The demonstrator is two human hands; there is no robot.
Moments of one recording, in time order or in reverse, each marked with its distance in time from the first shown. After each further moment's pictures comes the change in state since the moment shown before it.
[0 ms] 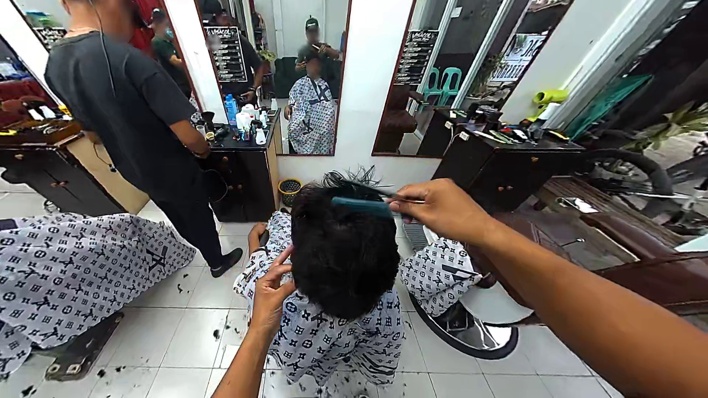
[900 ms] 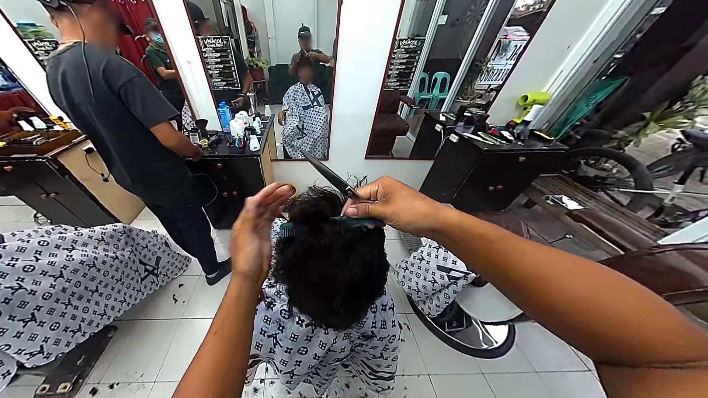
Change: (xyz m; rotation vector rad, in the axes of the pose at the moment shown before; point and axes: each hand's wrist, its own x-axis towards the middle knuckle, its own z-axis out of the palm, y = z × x) left_hand 0.093 0.082 0.041 0.012 -0.150 0.177; right_hand 0.027 -0.033 0.010 0.515 -0.278 0.037
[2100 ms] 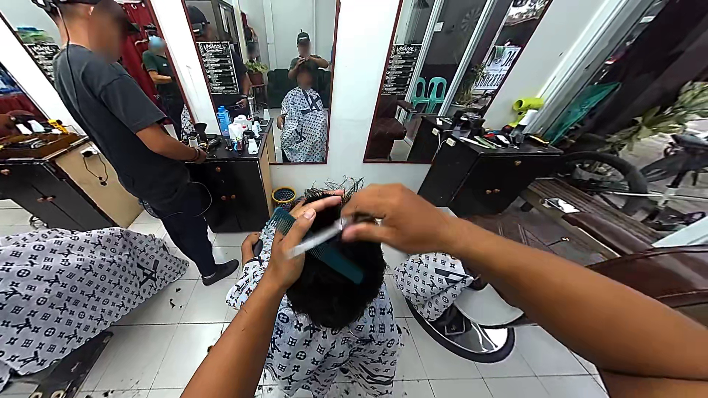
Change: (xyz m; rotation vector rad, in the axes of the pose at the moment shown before) left_hand -0.002 0.005 0.052 0.047 -0.288 0.136; right_hand -0.012 -0.005 0.000 -0.716 0.102 -0.747
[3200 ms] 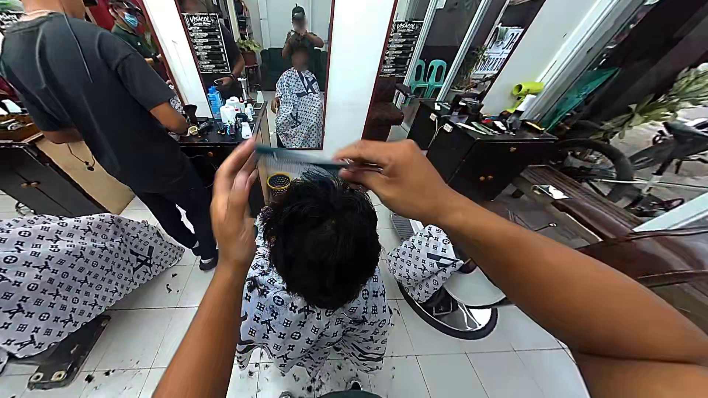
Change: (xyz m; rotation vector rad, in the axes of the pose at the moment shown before) left_hand -0.004 0.018 -0.045 0.184 0.235 0.082; right_hand 0.012 -0.009 -0.006 0.139 0.153 0.323
